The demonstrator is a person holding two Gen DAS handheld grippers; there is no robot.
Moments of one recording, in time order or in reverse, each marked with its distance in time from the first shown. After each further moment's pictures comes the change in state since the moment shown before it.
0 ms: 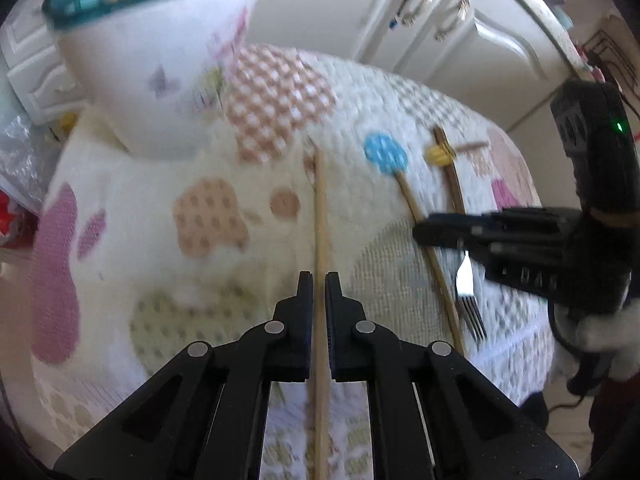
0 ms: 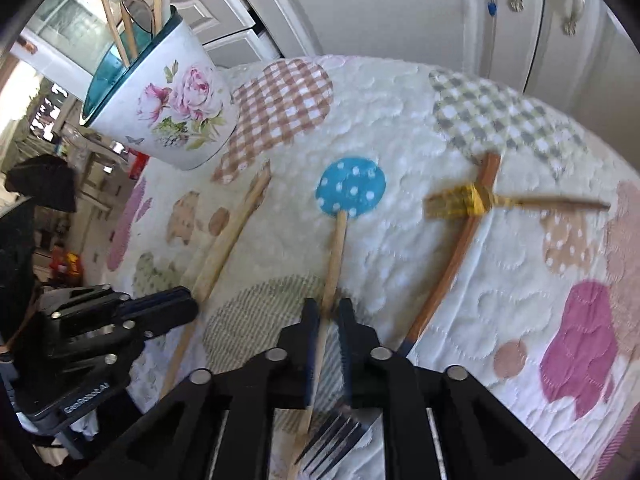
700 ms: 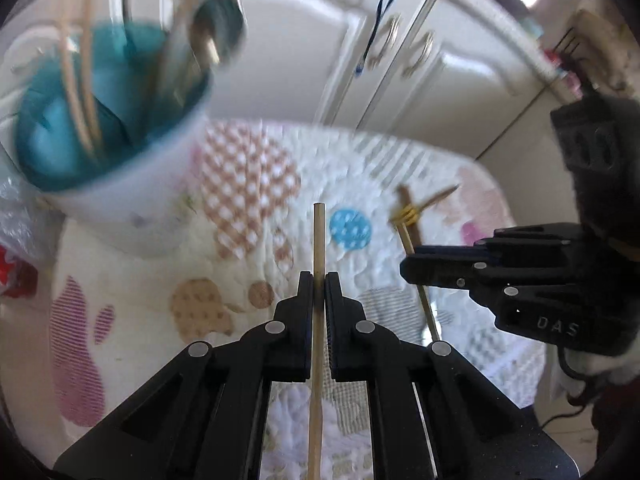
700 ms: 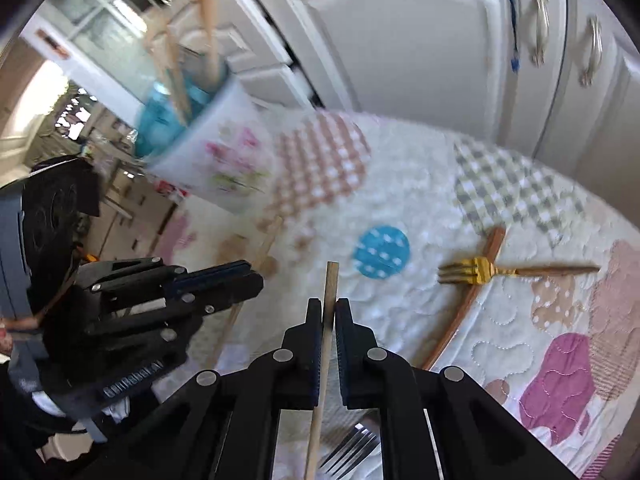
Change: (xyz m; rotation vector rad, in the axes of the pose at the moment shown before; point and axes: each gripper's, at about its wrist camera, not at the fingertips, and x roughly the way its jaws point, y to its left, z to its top) left arm -0.031 -0.019 0.034 0.093 -0.118 -0.057; right arm -0.046 0.017 0.021 -0.061 -0.099 0.098
